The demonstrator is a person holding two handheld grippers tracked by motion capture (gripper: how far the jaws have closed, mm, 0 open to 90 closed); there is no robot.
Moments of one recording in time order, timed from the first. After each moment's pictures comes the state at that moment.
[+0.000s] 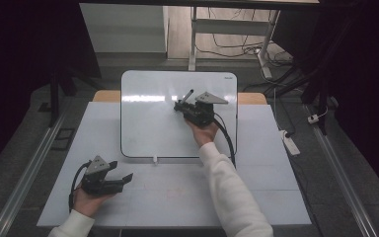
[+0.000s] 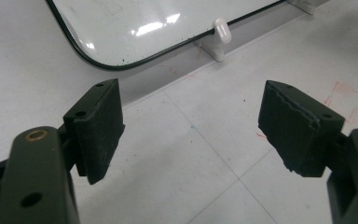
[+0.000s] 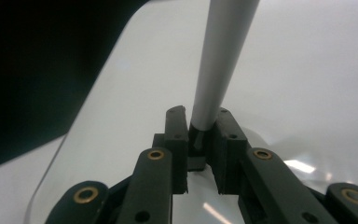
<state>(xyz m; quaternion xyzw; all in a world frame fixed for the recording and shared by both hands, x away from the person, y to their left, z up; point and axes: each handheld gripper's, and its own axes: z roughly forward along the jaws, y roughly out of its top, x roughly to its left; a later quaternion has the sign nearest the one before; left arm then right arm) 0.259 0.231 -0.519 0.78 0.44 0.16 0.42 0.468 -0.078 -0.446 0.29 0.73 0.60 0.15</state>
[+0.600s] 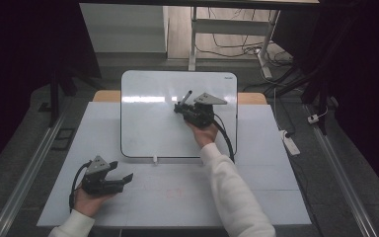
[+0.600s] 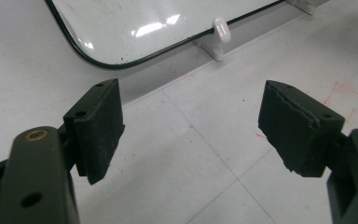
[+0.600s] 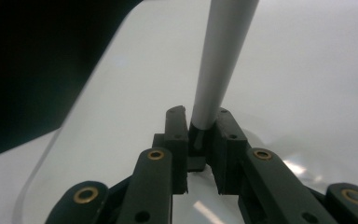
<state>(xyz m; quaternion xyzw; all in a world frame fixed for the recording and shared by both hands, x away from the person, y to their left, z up) 0.257 0.231 -0.519 0.77 0.45 0.16 0.42 0.471 -0.088 -0.440 0.29 0.73 0.60 0.18</state>
